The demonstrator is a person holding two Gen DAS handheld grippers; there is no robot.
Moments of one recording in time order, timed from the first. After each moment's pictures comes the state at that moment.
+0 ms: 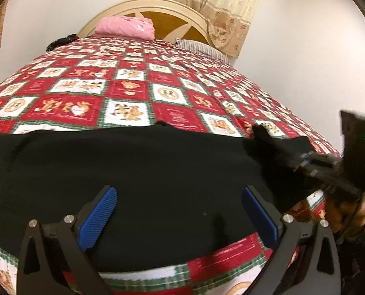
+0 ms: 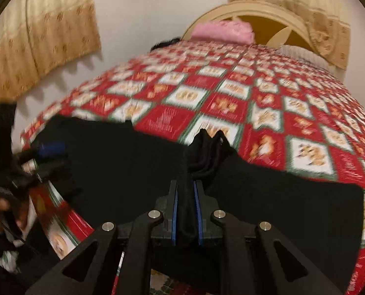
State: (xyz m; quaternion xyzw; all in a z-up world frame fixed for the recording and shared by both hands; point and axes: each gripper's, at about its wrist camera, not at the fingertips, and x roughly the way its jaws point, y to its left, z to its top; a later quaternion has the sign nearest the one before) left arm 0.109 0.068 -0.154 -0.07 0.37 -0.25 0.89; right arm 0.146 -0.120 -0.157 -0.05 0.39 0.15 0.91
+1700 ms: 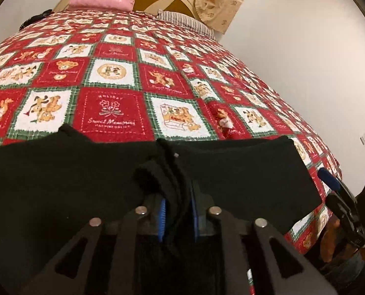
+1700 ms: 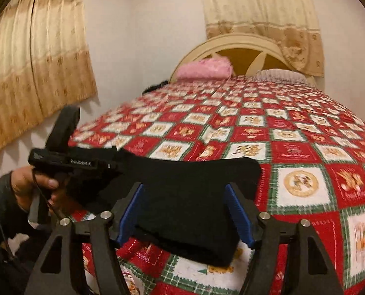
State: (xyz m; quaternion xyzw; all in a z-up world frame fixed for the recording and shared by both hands) left arm 0.160 -0.022 -0.164 -0.08 0.45 -0.29 0.84; right arm 0.075 -0.226 -0.132 0.02 0.28 0.13 0.95
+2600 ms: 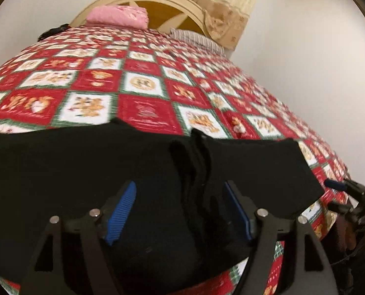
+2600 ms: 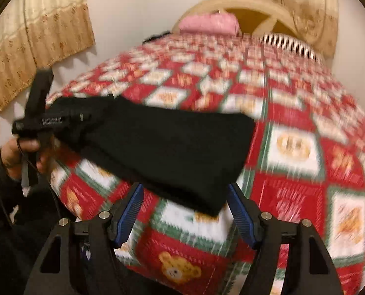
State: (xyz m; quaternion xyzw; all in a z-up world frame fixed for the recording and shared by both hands) left arm 0.127 0.030 -0.159 -0.09 0.39 -0.25 0.88; right arm 0.060 -0.229 -0.114 -0.03 0.38 0.14 0.91
